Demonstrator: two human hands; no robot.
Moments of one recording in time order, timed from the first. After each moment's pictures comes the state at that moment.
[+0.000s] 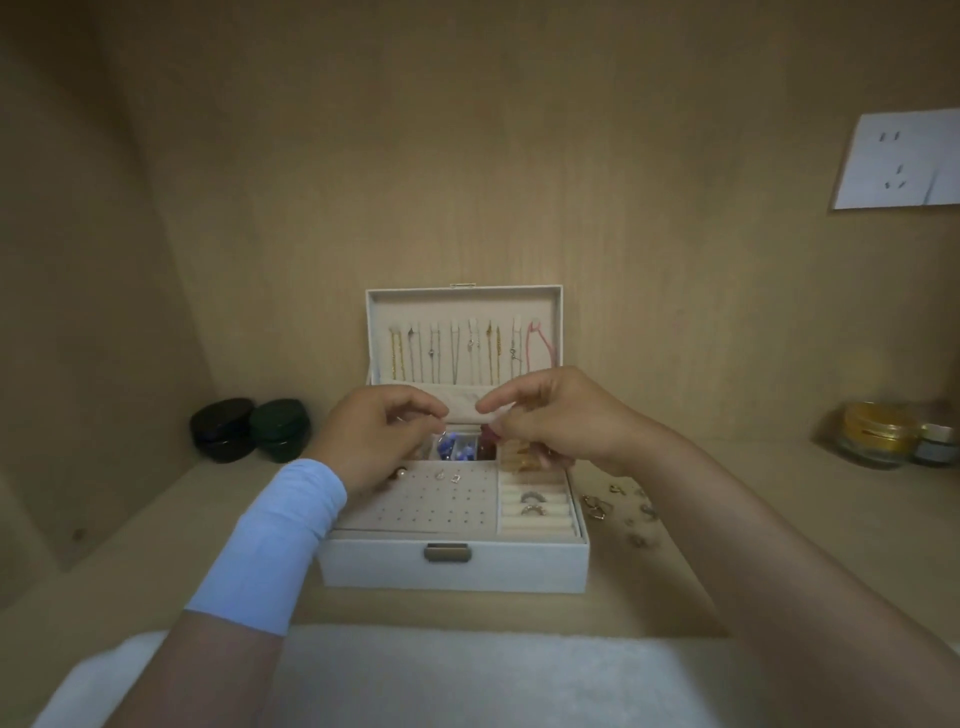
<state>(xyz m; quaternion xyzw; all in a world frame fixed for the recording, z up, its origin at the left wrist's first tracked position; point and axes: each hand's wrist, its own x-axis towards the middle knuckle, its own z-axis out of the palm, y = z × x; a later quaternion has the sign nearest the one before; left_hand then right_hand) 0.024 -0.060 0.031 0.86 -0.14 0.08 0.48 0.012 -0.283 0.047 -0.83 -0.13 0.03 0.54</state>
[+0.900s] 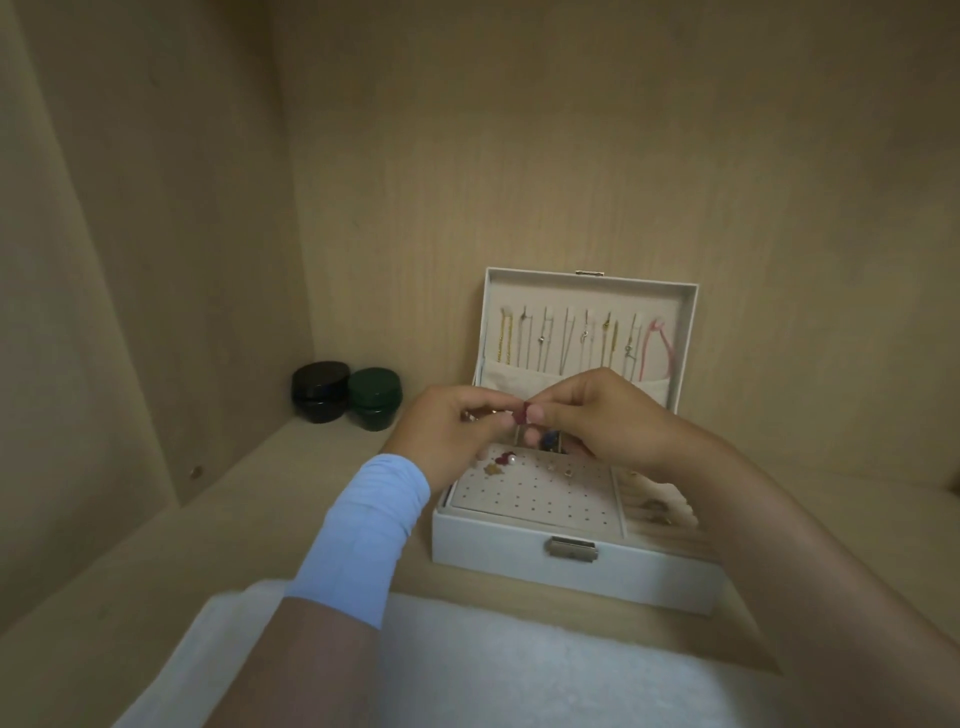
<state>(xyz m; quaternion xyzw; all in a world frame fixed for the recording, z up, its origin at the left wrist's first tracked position) 0.027 -0.014 0.008 0.83 -0.16 0.10 0.53 0.032 -0.206 0.041 -0.87 -0.19 0.02 0.46</state>
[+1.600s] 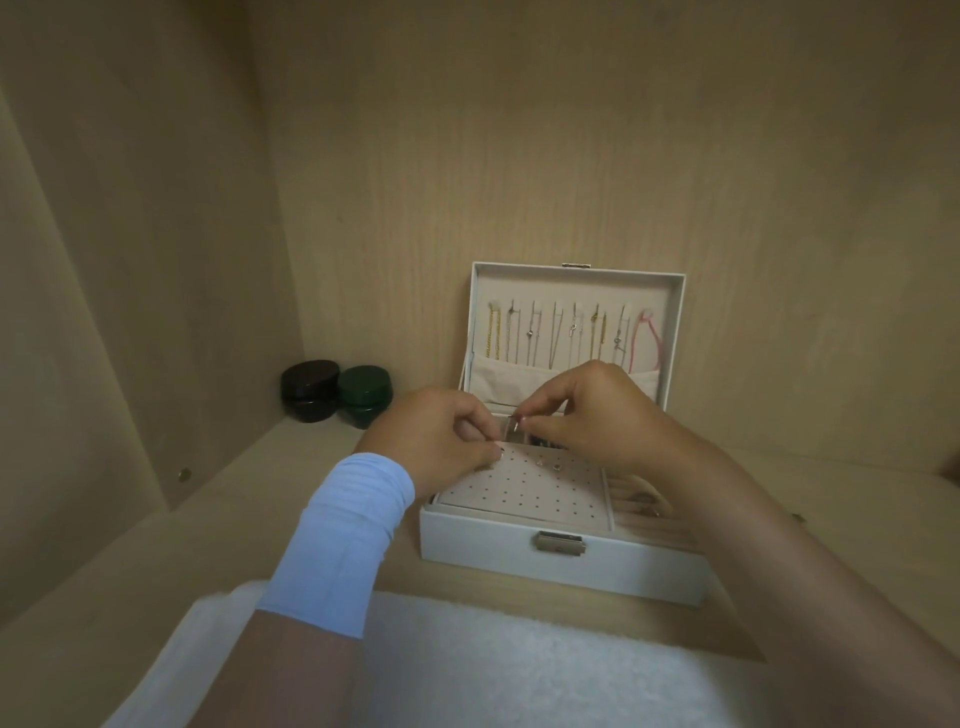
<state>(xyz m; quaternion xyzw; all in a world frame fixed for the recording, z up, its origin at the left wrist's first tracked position) 0.017 -0.012 0.018 0.92 -0.13 0.07 0.36 0.039 -0.213 0.029 -0.91 -0.21 -0.11 0.33</state>
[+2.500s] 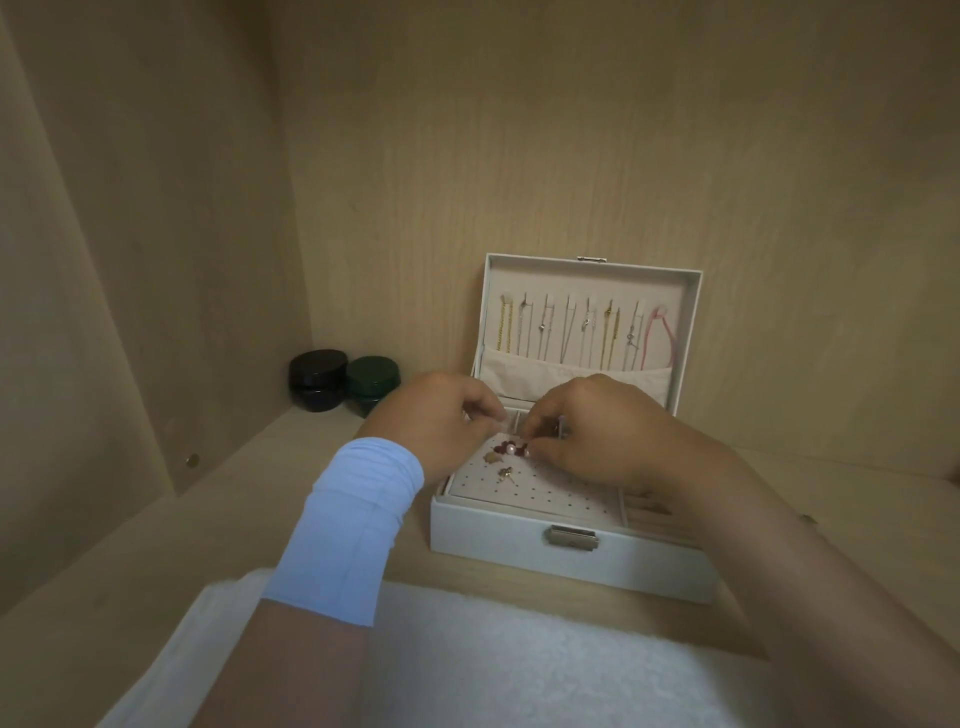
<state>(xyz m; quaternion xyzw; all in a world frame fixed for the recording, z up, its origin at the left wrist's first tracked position) 0.019 -0.006 0.021 0.94 -0.14 0.12 0.30 0.032 -0.204 0.030 -0.96 -0.25 -0.09 0.10</state>
